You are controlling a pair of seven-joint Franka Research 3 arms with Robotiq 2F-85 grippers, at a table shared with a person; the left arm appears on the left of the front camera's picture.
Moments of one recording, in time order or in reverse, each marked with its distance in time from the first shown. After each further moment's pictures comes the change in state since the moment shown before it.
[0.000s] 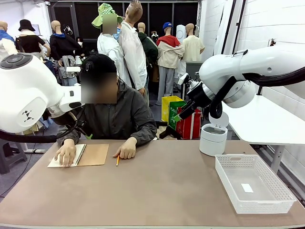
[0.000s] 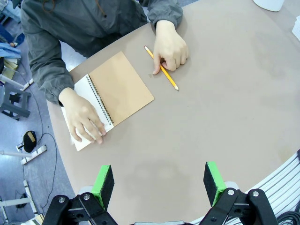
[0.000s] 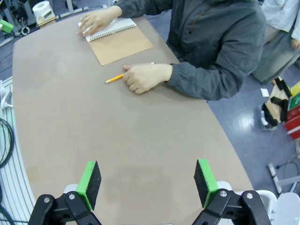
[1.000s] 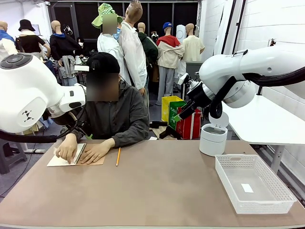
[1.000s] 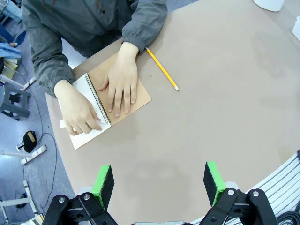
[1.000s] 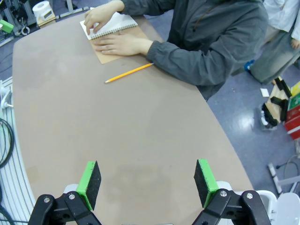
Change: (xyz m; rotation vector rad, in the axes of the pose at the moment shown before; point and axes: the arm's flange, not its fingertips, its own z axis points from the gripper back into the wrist) left arm 0.000 0.000 0.000 0.000 0.000 0.000; right arm 0.000 0.000 0.000 0.000 0.000 0.000
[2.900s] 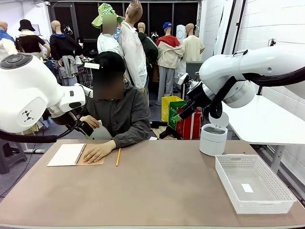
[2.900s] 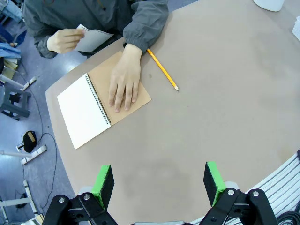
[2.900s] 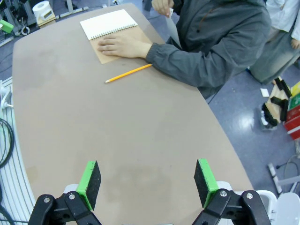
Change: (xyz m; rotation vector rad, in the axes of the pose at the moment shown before) left arm 0.000 0.000 0.000 0.000 0.000 0.000; right arm 0.000 0.000 0.000 0.000 0.000 0.000
